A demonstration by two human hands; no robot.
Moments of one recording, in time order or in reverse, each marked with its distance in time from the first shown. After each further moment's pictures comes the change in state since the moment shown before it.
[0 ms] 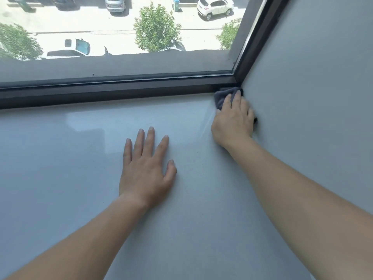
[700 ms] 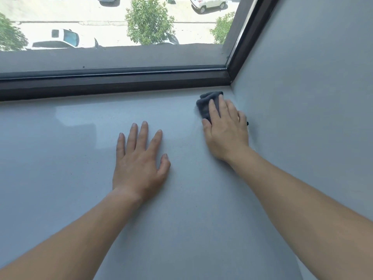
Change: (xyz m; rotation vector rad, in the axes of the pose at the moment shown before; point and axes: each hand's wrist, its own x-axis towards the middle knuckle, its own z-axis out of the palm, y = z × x) left_hand 0.002 0.001 -0.002 0.007 -0.005 0.003; right_hand -0.034 0.018 0.010 -0.013 0.030 -0.193
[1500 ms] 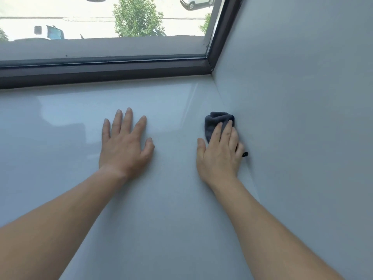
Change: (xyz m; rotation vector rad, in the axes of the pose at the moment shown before) left_hand 0.000 -0.003 0.002 0.001 0.007 0.005; right_hand -0.110 -0.004 0.004 0.080 -0.059 0.317
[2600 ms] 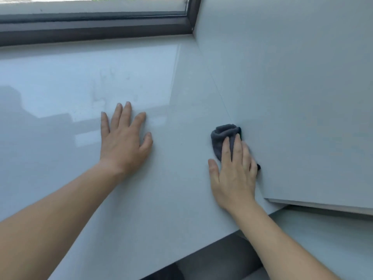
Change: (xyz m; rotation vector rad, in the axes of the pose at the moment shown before) left_hand -0.104 0.027 0.009 -0.121 -0.028 0.095; right_hand -0.166 0.093 0.018 0.003 -0.031 0.021
